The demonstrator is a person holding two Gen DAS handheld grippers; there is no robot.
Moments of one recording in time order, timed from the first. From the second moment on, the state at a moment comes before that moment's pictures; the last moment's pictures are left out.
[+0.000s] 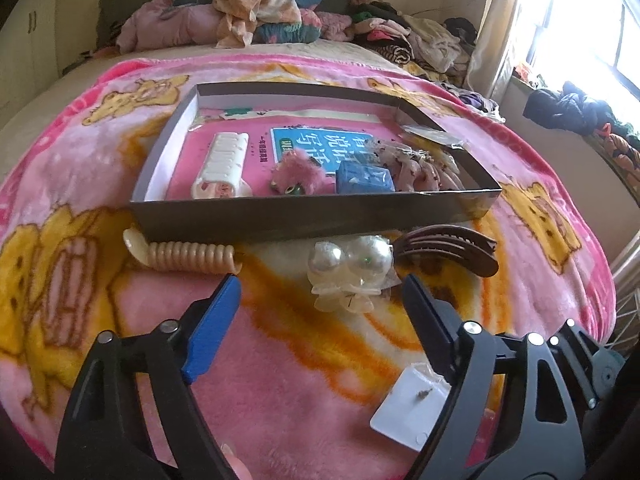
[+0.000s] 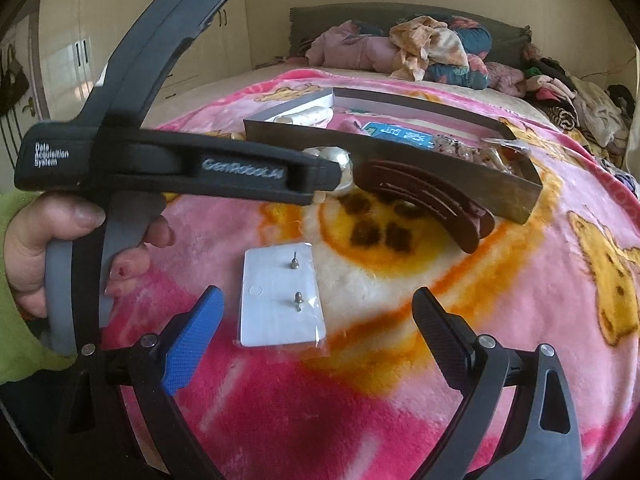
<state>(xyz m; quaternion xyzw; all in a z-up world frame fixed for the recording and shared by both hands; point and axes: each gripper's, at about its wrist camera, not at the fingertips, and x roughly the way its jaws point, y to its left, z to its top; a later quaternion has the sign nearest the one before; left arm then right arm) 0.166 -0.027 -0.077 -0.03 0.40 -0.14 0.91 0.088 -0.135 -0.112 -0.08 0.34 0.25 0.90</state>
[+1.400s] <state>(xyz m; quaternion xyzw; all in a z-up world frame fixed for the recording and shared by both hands) 0.158 0.004 -0.051 -0.08 0.37 -0.13 0.92 0.089 -0.179 -0.084 -0.01 0.33 0.26 0.91</state>
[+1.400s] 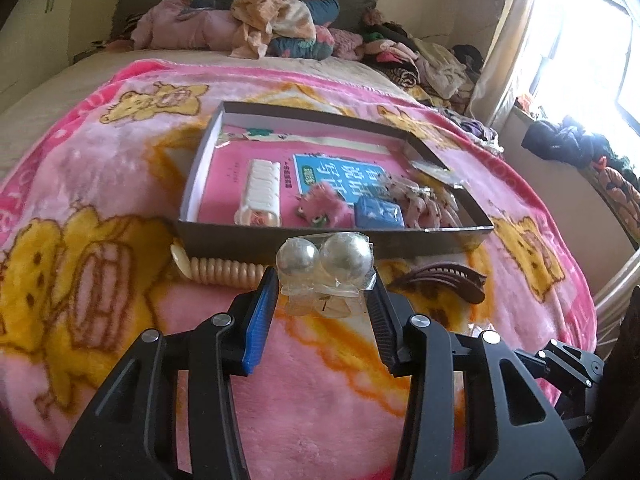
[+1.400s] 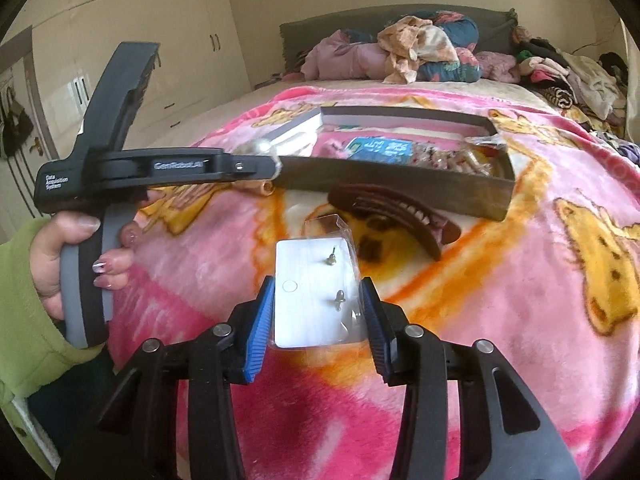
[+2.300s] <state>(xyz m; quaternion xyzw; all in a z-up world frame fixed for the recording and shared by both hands) 0.186 -0.022 -0.028 -0.06 0.35 -0.14 0.92 0.152 -0.228 -0.036 0.02 0.28 0.20 0.94</state>
